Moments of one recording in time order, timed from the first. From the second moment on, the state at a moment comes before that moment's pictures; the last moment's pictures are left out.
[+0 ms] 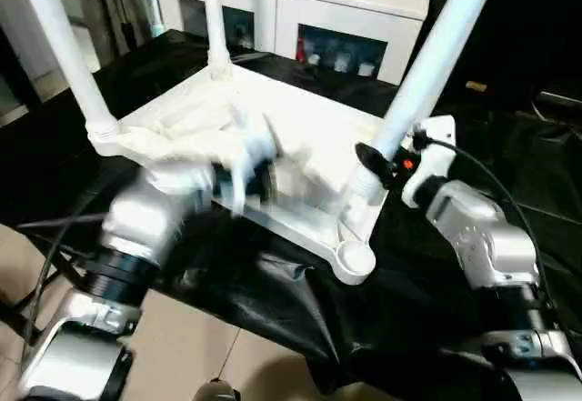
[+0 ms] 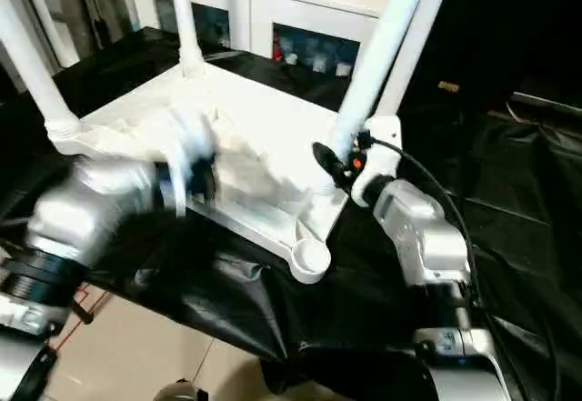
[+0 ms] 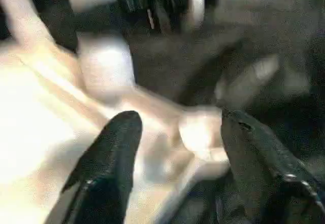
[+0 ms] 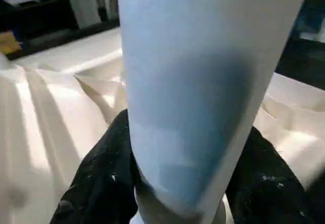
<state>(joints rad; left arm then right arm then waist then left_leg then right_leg) -0.65 0.41 -0.33 0.37 -0.22 0.24 -1.19 -0.50 -0.24 -0.08 0.29 0.32 0.41 0.45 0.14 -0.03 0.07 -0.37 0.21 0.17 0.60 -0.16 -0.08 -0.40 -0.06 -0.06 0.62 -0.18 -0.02</state>
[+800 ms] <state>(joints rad) -0.94 0.31 -0.53 1.08 0.16 -0.29 -1.23 -0.42 -0.29 -0.09 0.20 0.31 0.40 0.44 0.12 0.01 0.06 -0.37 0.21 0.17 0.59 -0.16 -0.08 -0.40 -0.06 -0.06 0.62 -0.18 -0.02</state>
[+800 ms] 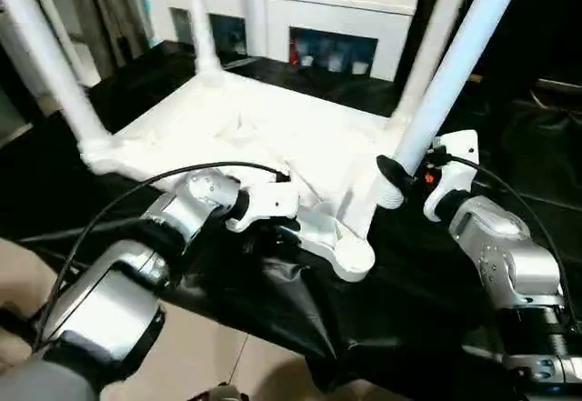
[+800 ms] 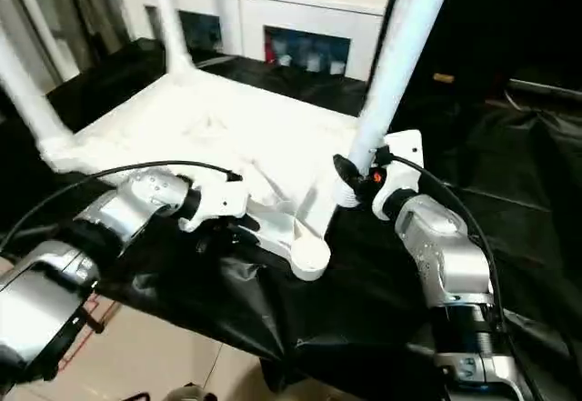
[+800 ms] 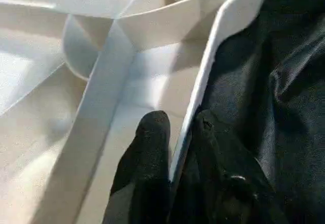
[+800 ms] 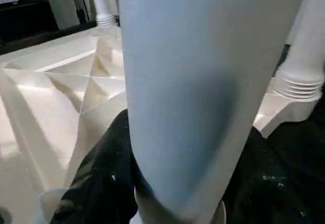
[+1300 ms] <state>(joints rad) -0.93 0.26 -0.39 1.07 0.07 0.07 -1.19 -0.44 -0.30 -0.09 0.21 0.30 0.40 0.46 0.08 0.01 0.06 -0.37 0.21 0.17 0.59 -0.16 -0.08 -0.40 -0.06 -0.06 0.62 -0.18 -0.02</state>
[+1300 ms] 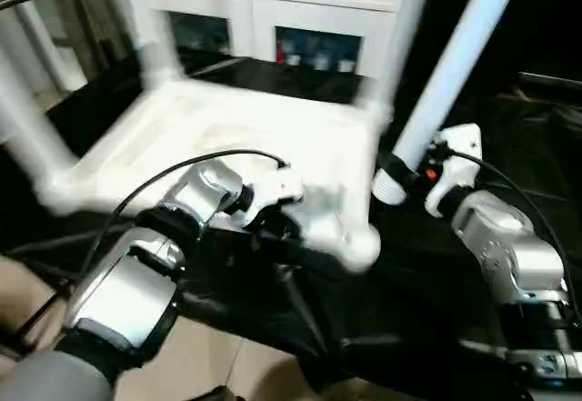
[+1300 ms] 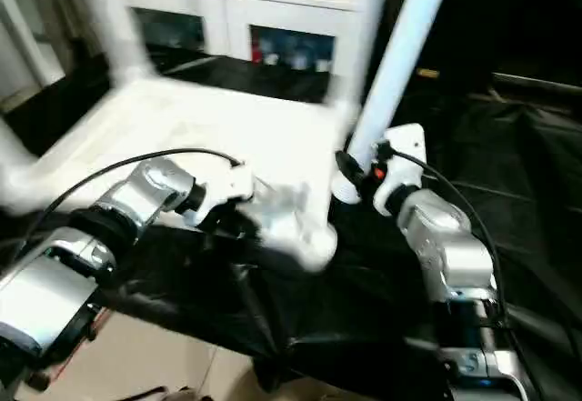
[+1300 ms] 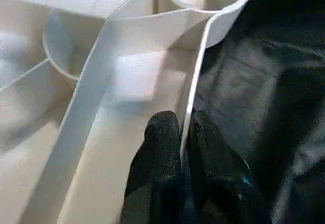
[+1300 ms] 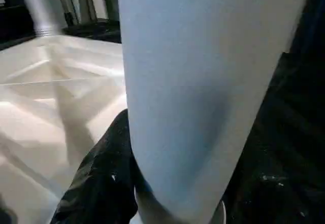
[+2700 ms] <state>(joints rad) -0.67 0.35 -0.29 0.67 0.03 0.14 -1.10 -0.57 -0.23 0.09 0.37 0.26 0.46 0.60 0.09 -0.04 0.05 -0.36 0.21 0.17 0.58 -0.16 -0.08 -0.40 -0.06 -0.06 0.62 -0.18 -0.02</state>
